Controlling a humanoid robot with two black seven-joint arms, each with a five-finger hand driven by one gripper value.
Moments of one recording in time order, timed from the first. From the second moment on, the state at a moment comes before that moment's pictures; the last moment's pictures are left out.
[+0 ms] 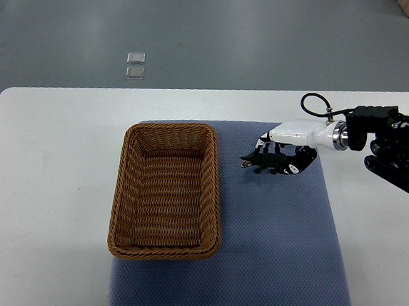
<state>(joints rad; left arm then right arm) 0.00 0.00 -0.05 -0.17 0.06 0.11 0.00 1.08 -0.41 -0.03 0.76 -1.54 0.08 0.52</state>
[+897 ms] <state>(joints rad) 0.00 0.00 -0.05 -0.17 0.06 0.11 0.00 1.09 -0.43 0.03 0.74 -1.47 0.09 0.58</state>
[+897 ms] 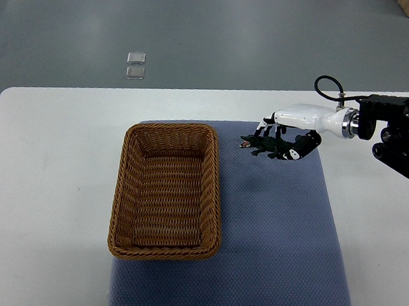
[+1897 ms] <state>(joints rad) 0.00 0.00 -0.05 -0.17 0.06 0.11 0.00 1.28 -0.16 0.01 0.86 -1.56 0.09 0.60</state>
